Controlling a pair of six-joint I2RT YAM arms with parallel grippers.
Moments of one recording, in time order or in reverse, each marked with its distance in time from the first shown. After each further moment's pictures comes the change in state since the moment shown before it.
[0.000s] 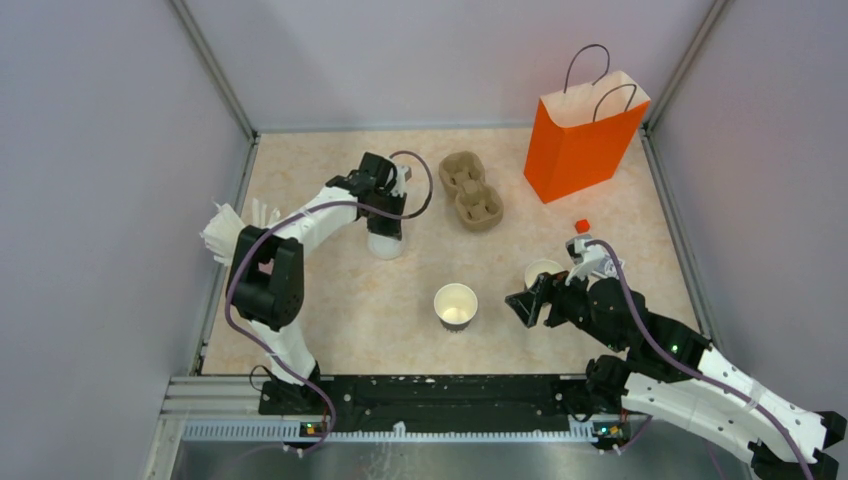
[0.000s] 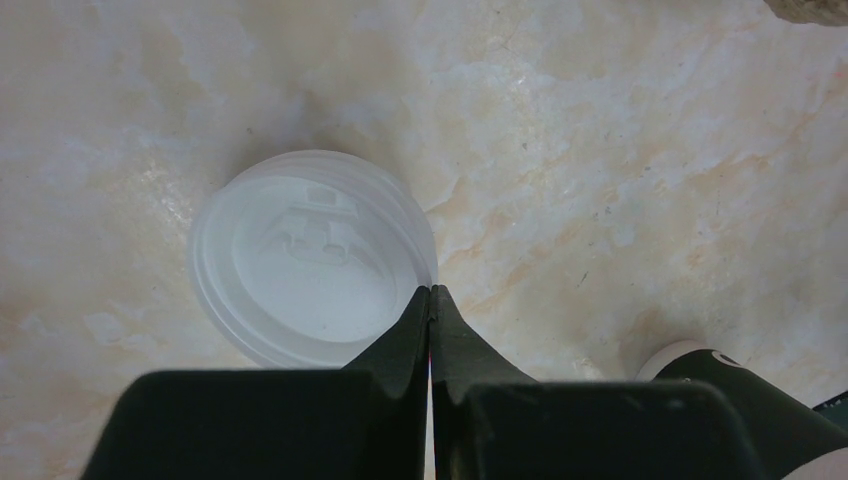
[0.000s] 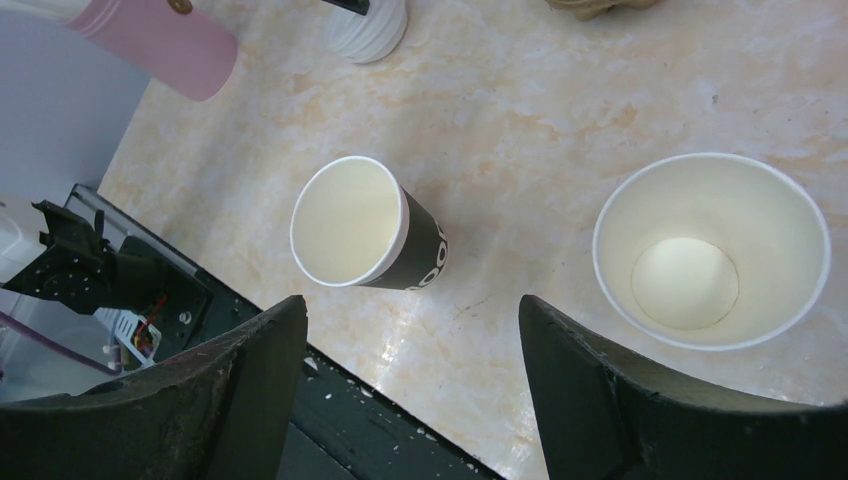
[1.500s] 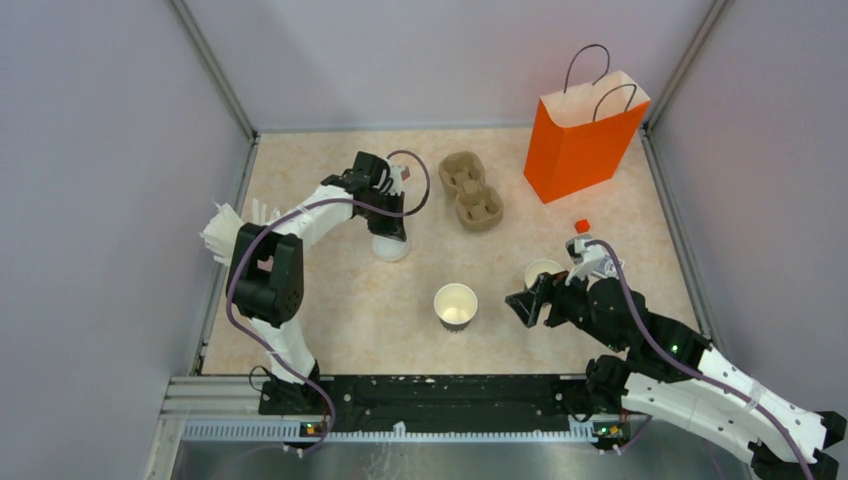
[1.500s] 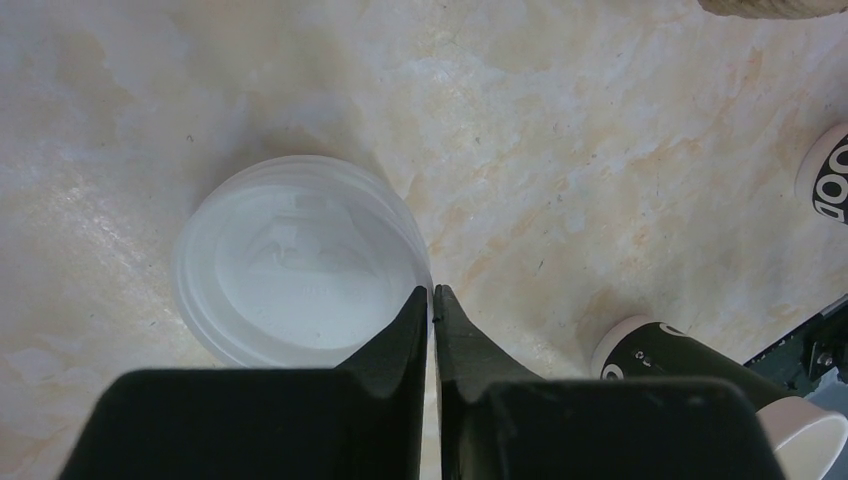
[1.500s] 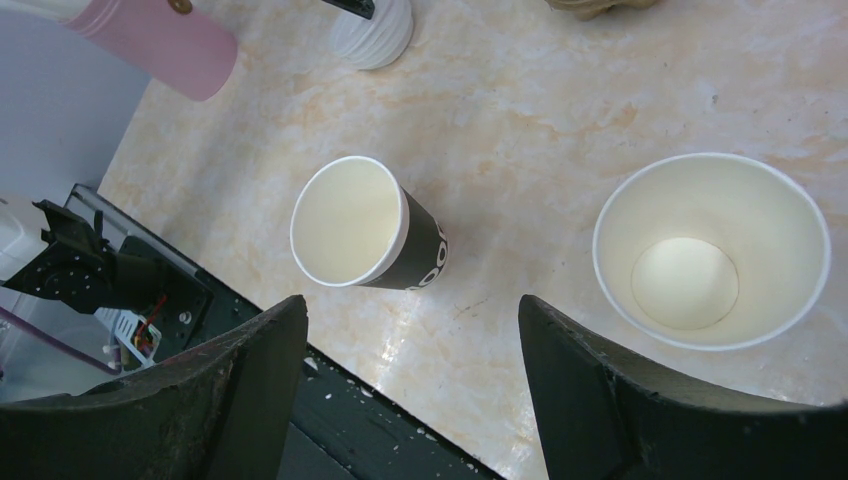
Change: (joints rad) left arm 0.043 0.018 0.000 0.010 0.171 -0.010; right arm 0.000 0.000 0.000 0.000 0.000 0.000
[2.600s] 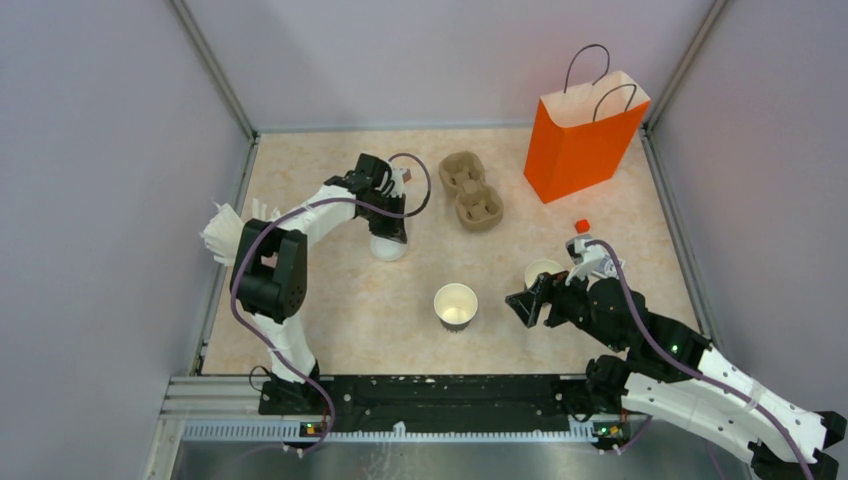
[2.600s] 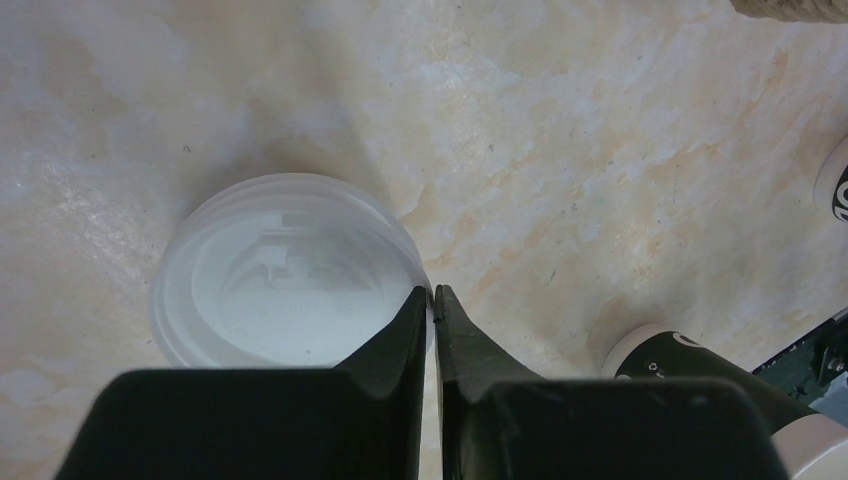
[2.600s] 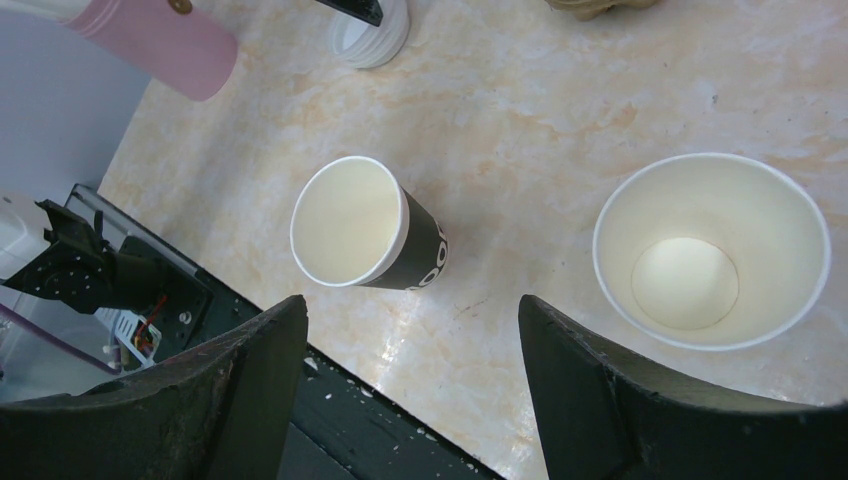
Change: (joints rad) left arm 0.000 0.034 0.000 0.015 0.002 0.002; right arm 0.000 0.000 0.000 0.000 0.000 0.000
